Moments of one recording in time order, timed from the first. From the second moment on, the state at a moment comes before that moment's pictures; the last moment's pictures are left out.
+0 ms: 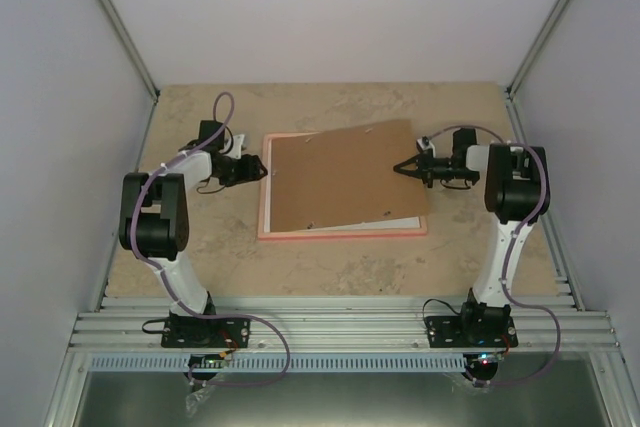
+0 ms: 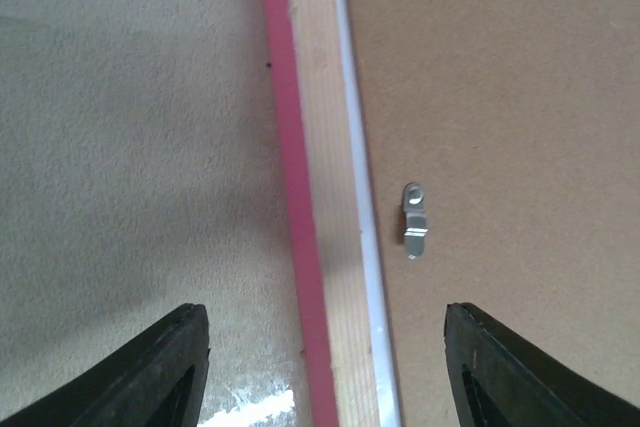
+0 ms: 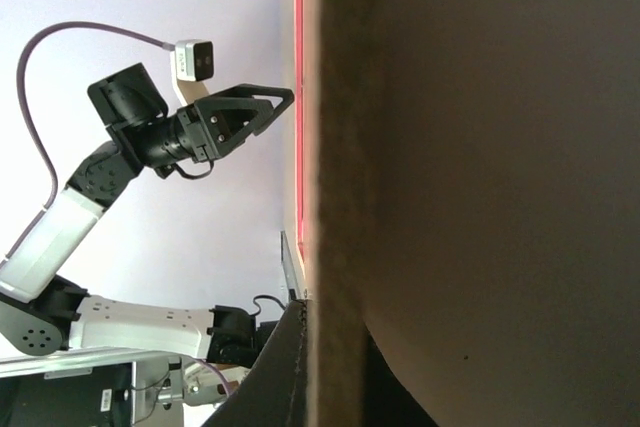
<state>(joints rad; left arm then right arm) -0.03 1.82 1.11 -0.39 0.46 -0.13 -0.05 2.18 1.28 -0.42 -1.36 0.18</state>
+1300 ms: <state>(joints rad) -0.03 1.83 1.03 -0.32 0.57 -0.24 0.06 2.05 1.35 -0.56 -0.91 0.14</state>
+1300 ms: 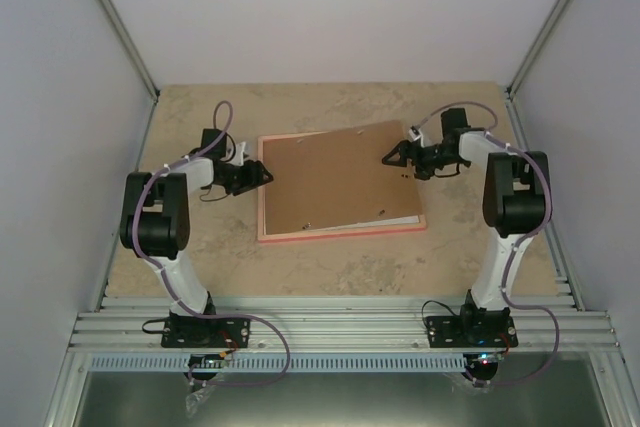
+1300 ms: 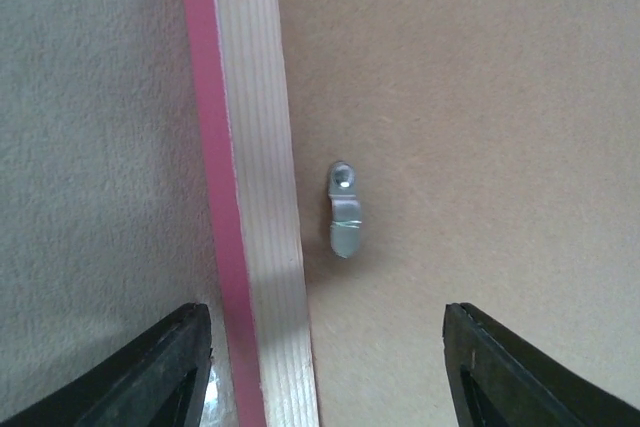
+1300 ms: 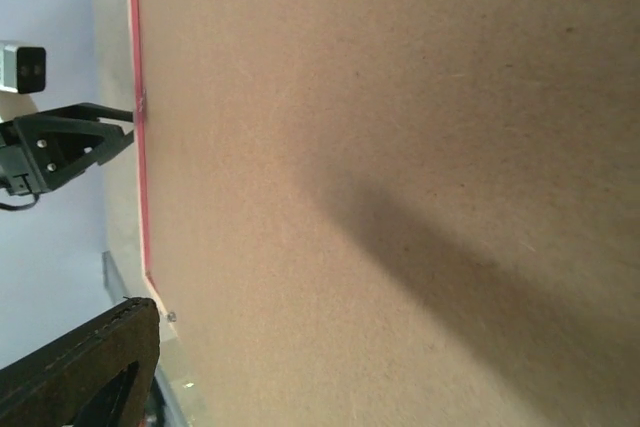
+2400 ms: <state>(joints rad) 0.02 1.79 1.02 -0.29 0.54 -0.24 0.07 1.96 1.24 -0.54 -0.70 -0.06</state>
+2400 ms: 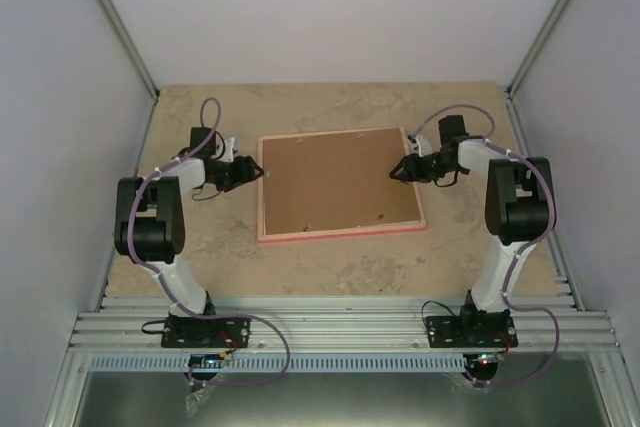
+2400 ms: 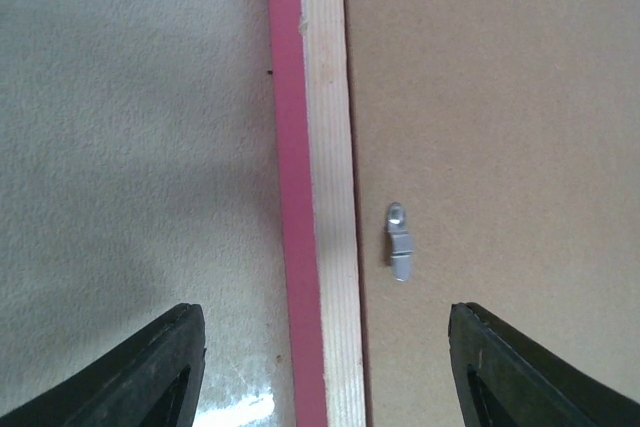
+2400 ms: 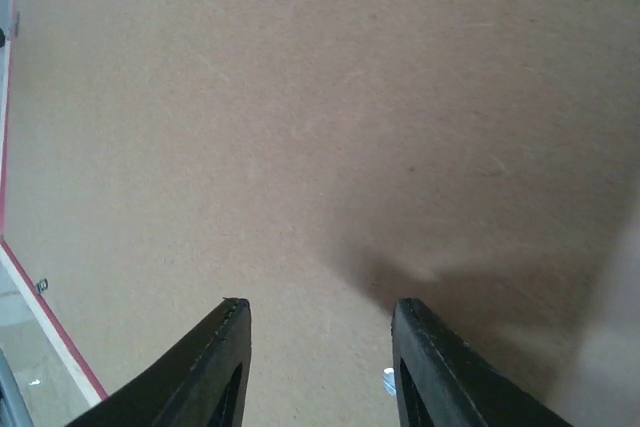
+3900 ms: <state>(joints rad) -0.04 1.81 1.01 -0.26 0.53 -0.26 0.06 2.03 1.46 -0.88 -0.78 -0.28</state>
